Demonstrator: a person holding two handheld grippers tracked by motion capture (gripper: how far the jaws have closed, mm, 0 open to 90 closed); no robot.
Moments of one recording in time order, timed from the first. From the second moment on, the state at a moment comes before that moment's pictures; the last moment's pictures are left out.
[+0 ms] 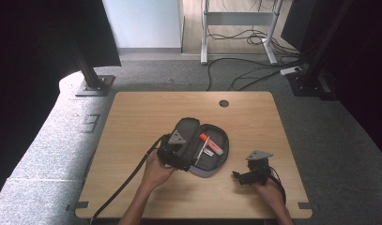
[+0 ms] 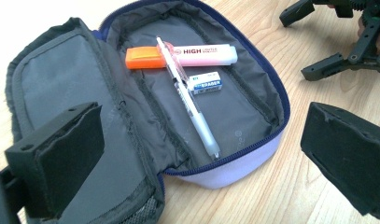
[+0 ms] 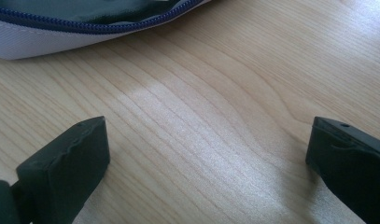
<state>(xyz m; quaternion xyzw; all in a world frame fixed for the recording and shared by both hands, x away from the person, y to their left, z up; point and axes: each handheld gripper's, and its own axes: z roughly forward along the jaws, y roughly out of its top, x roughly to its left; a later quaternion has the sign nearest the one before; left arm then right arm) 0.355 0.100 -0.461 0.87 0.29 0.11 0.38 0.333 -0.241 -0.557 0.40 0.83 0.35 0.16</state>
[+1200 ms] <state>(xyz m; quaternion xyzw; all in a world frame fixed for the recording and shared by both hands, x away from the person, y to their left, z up) 0.313 0.168 -0.474 0.86 0.31 0.14 0.39 0.333 -0.241 -0.557 0.40 0.83 0.35 0.16</state>
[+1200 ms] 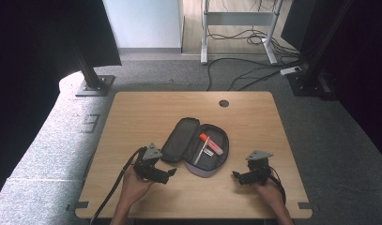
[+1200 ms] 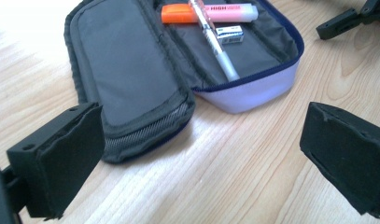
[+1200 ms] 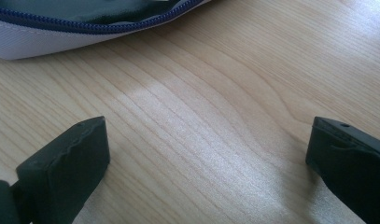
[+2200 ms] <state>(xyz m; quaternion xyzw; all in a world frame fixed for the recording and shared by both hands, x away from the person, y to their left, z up) 0.305 0.200 -0.547 0.86 0.35 0.13 0.34 0.333 -0.241 -0.557 0.40 0.83 0.35 0.16</state>
